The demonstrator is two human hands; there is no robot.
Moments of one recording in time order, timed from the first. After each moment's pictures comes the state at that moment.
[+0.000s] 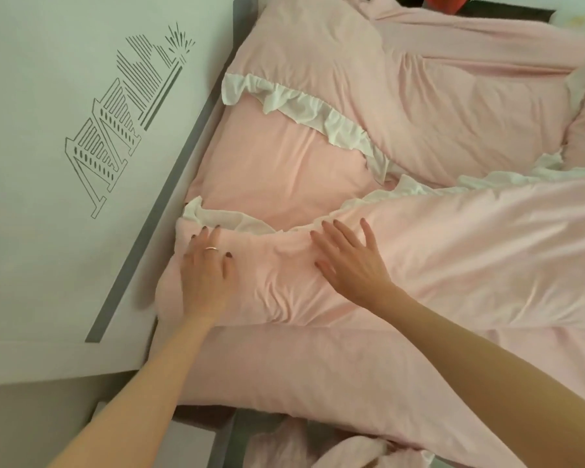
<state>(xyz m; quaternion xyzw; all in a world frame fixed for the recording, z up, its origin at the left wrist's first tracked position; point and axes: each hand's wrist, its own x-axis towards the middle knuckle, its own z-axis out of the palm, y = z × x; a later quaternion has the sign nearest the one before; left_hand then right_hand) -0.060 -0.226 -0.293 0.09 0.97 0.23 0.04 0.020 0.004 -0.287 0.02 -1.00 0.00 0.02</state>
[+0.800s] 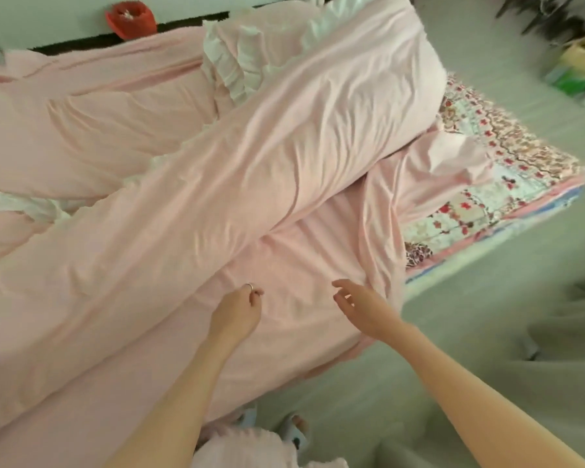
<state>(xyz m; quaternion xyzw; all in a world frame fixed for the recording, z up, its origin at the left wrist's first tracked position) 0.318 0.161 -0.280 0.39 0.84 0.17 0.33 0.523 0.264 -0.247 -0.50 -0.78 0.38 -0.09</state>
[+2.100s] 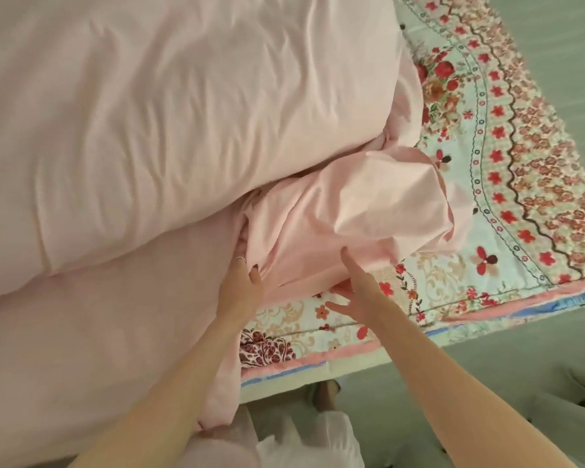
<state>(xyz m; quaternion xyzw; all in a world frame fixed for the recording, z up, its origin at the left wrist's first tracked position) 0.567 0.612 -0.396 0.21 0.91 0.21 0.30 0.715 0.737 -0.398 -0.62 -0.25 0.75 0.00</state>
